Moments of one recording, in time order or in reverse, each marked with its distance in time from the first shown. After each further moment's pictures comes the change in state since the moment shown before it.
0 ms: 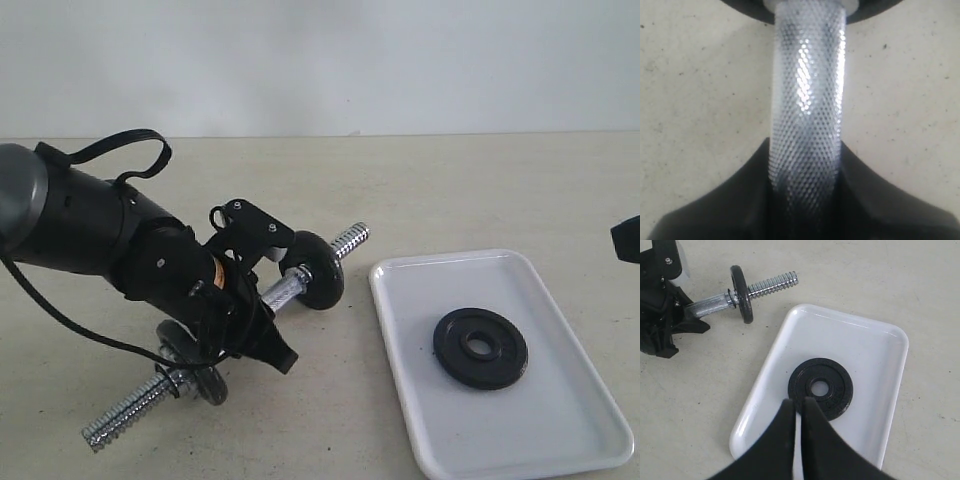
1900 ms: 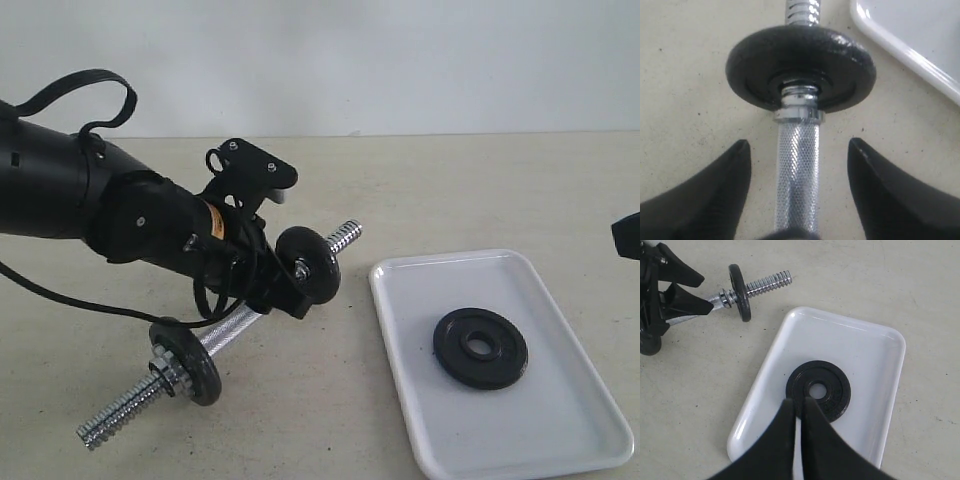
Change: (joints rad) left arm 0.000 -0.094 -0.028 0.000 -0.053 0.000; right arm 0.000 0.000 0.000 0.001 -0.011 -0.004
